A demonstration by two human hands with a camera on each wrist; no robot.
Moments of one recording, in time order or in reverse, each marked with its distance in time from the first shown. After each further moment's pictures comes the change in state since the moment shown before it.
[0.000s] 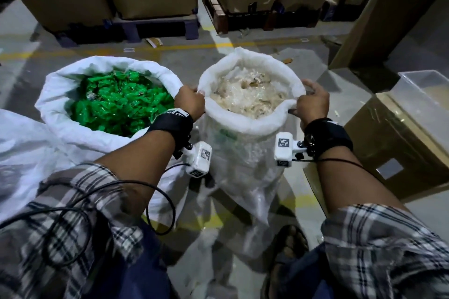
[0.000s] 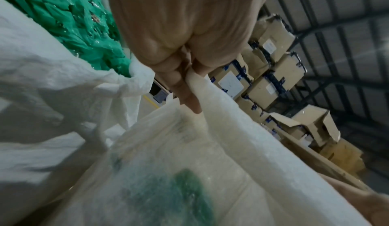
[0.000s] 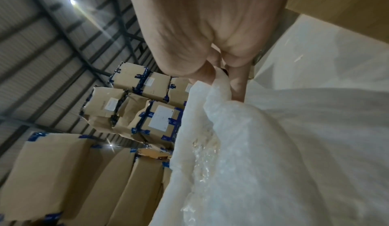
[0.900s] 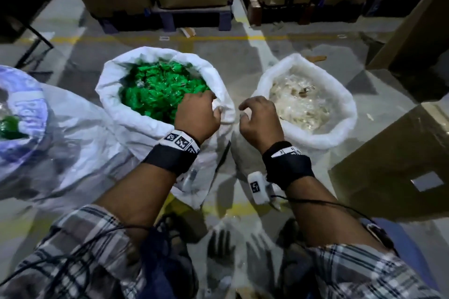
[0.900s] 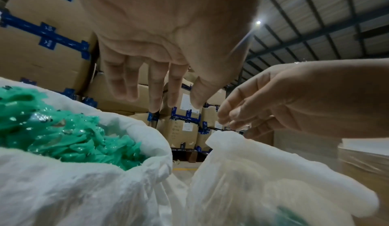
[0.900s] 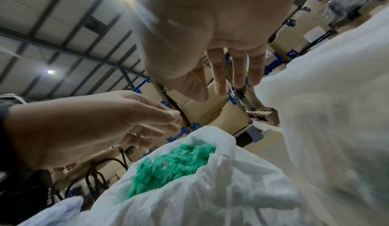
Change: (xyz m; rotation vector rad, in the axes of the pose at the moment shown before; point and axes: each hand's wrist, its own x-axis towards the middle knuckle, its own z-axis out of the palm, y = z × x) left_hand -0.063 -0.040 -0.084 0.630 0.108 0.416; right_hand -0.157 -0.017 0.108 -0.631 -0.458 -0.696
